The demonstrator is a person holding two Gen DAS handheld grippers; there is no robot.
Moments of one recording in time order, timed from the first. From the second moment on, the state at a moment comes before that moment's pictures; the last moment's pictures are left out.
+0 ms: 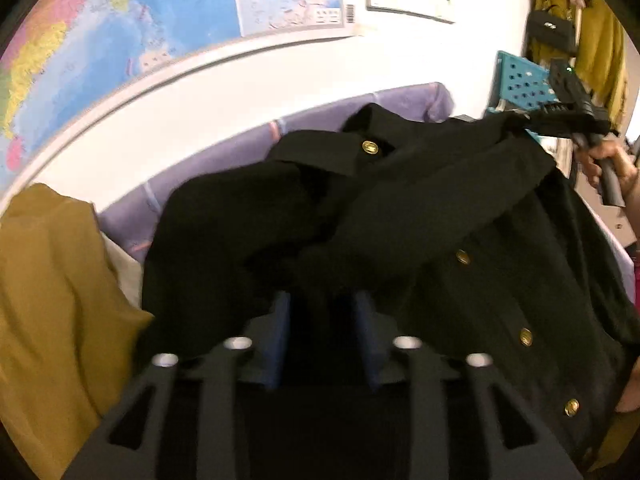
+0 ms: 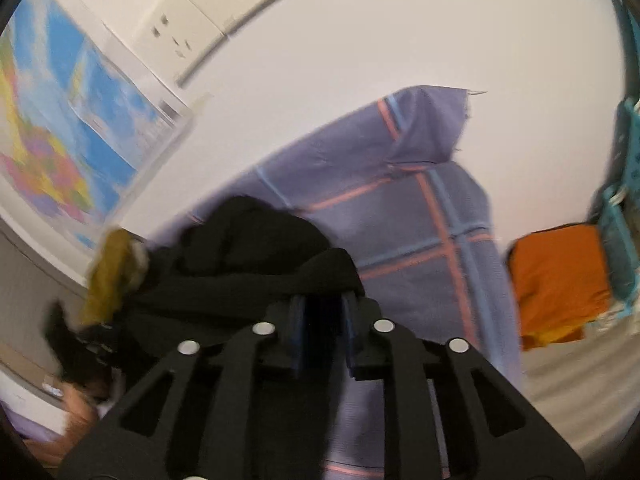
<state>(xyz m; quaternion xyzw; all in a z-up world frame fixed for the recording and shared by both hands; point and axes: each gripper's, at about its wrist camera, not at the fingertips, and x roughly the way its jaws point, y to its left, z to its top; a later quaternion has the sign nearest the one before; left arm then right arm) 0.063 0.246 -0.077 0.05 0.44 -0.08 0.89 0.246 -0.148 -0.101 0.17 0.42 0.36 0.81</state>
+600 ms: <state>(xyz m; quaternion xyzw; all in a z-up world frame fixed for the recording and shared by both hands) 0.070 0.241 -0.045 0.12 0.35 0.00 0.93 0.223 -0.142 -0.097 0.11 0.42 0.34 0.83</state>
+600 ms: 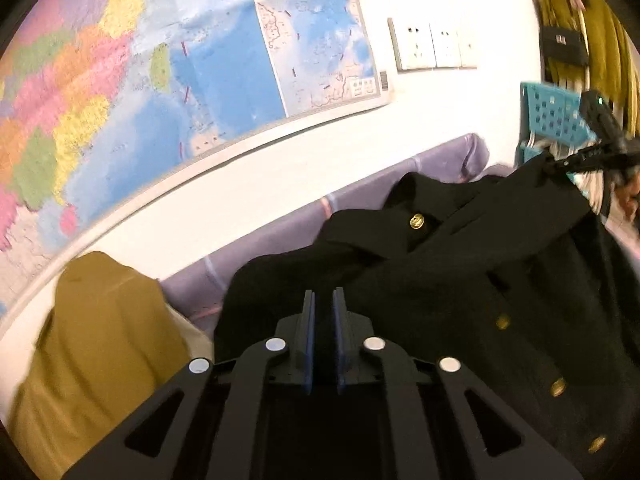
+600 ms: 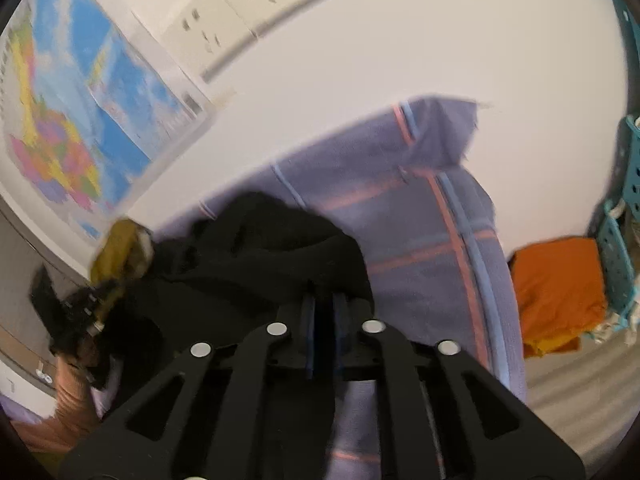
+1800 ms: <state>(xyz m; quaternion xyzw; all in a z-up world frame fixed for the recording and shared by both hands) -0.135 0.209 -0.070 -0.16 0.42 -0.16 0.88 -0.007 -0.232 -0.058 0.16 0.34 0.45 0.81</state>
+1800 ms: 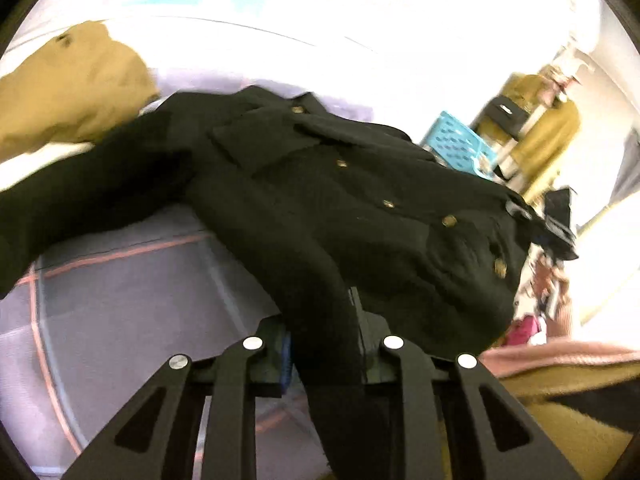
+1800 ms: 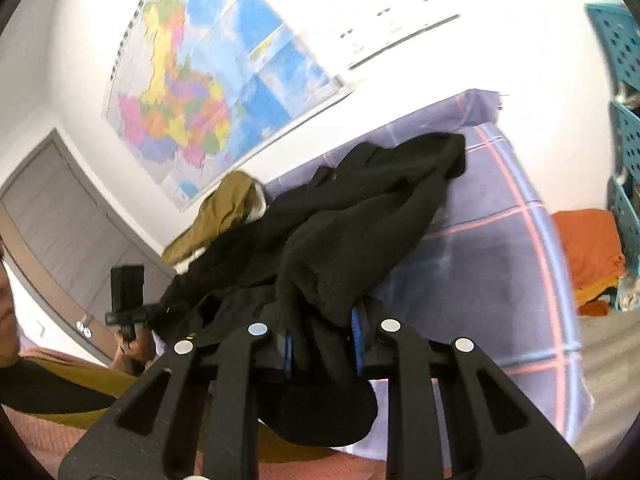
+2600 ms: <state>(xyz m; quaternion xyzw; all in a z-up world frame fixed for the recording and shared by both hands) -0.177 0.342 -0.041 -0.02 0.35 0.25 0.90 -0.003 -0.101 -0.038 0.01 0.34 0.50 0.80</state>
